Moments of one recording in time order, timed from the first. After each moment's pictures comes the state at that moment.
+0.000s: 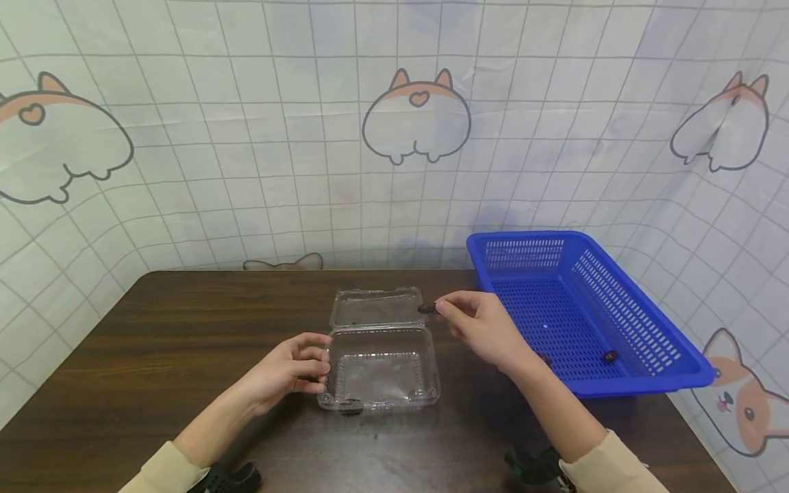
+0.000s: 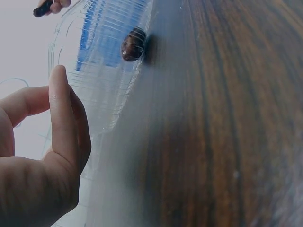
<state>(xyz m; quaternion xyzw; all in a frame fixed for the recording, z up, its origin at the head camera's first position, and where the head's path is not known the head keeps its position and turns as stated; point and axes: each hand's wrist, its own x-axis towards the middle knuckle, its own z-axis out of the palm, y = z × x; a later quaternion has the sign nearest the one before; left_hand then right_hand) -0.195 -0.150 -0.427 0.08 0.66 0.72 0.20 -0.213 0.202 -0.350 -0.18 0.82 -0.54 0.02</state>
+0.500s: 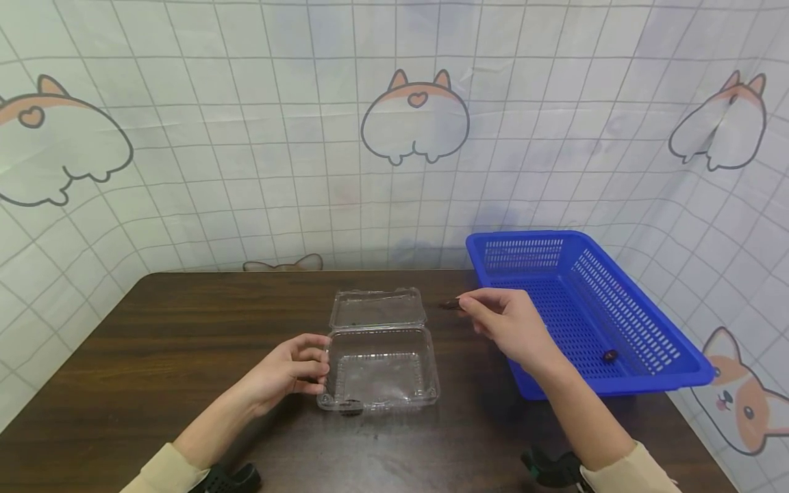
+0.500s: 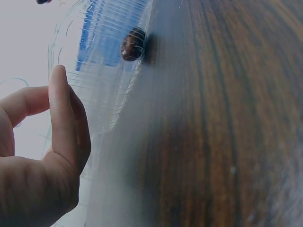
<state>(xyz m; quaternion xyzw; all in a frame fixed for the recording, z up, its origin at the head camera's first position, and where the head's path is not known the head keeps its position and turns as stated) -0.195 -0.150 -0.427 0.08 0.66 0.72 0.20 -0.203 0.231 -0.340 -0.15 0.83 -0.53 -0.02</state>
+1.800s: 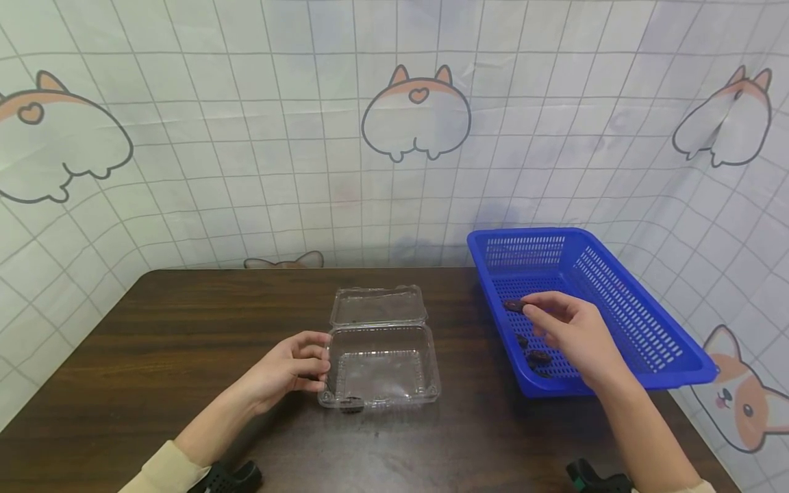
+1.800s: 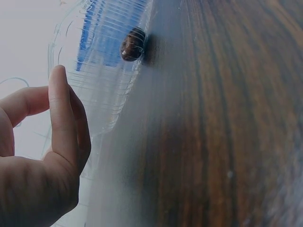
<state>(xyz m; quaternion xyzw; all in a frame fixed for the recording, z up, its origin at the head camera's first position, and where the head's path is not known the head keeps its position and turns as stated) -0.195 -0.150 -0.428 0.08 0.66 0.72 0.20 -0.189 0.309 -0.355 -0.09 0.86 -0.51 -0.05</state>
